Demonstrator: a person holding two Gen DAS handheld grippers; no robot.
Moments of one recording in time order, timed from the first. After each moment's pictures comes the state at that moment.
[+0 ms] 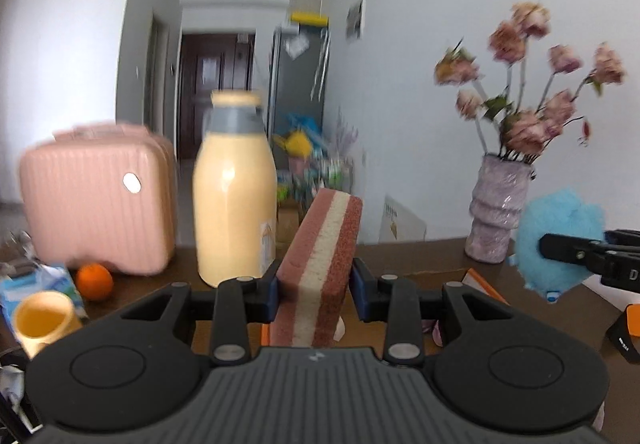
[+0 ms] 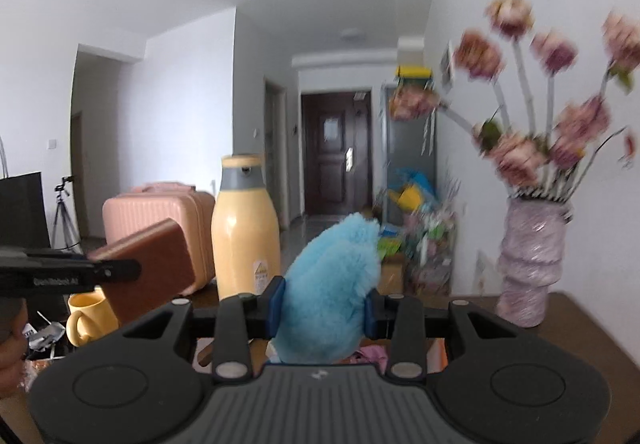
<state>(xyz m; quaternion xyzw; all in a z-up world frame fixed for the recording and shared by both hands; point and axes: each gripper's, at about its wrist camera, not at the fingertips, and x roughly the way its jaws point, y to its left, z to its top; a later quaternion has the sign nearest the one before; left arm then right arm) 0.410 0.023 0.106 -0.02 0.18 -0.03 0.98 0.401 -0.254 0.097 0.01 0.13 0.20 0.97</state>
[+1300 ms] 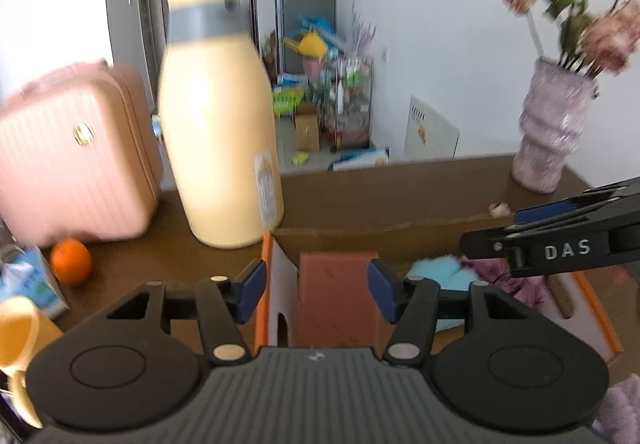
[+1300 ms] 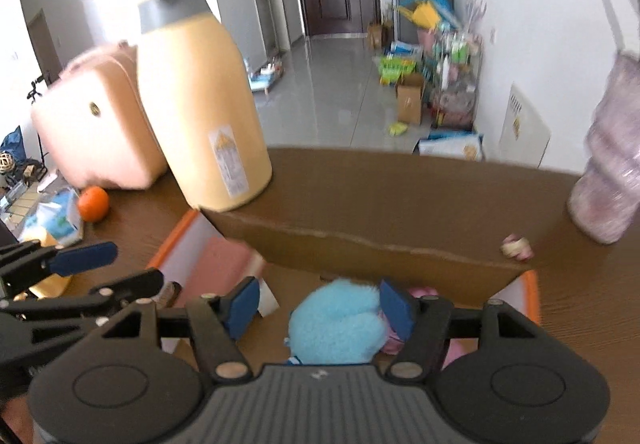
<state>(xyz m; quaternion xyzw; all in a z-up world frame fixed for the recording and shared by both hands) 0.522 0.006 0.089 0.03 0.31 0.00 0.95 0.600 -0.181 0.067 0.00 0.40 0.20 0.90</state>
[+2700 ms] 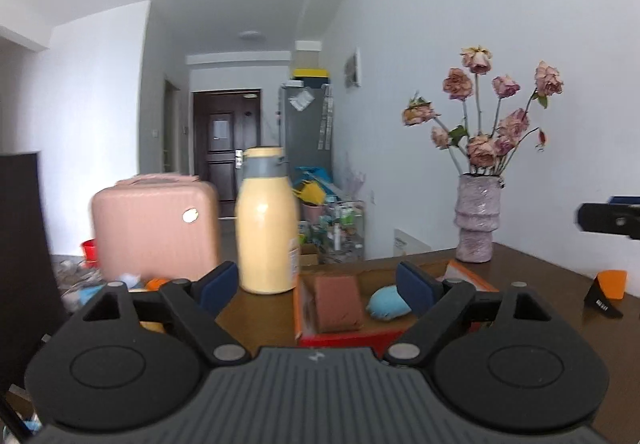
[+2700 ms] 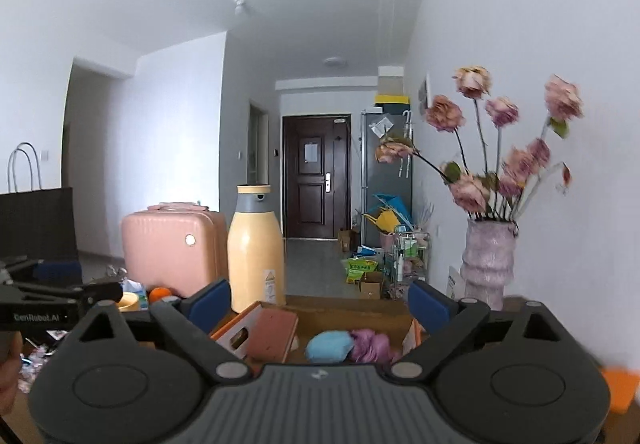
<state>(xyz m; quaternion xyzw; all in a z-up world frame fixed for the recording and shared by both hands) 0.197 0.019 0.095 0.03 0.07 0.00 1.00 0.220 -0.261 0.120 0.01 0.07 0.16 0.99</state>
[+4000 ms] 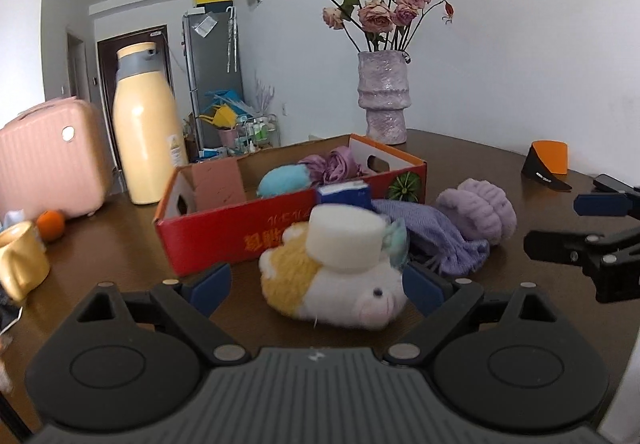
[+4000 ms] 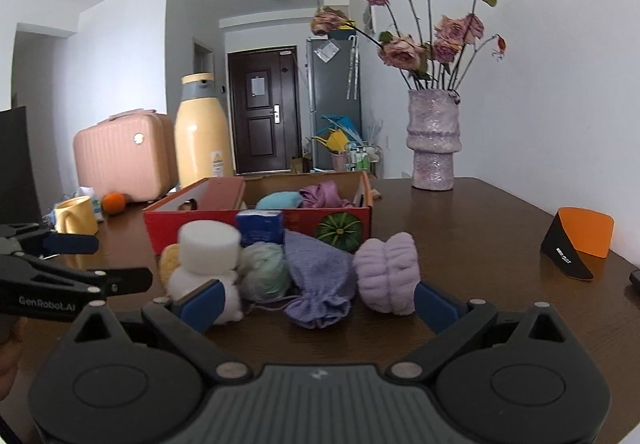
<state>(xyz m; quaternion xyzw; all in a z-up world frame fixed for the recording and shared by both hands) 0.250 -0.060 -0.012 0.09 0.20 -0.13 0.97 0.200 -0.285 -0.023 0.03 0.18 0.07 0.98</state>
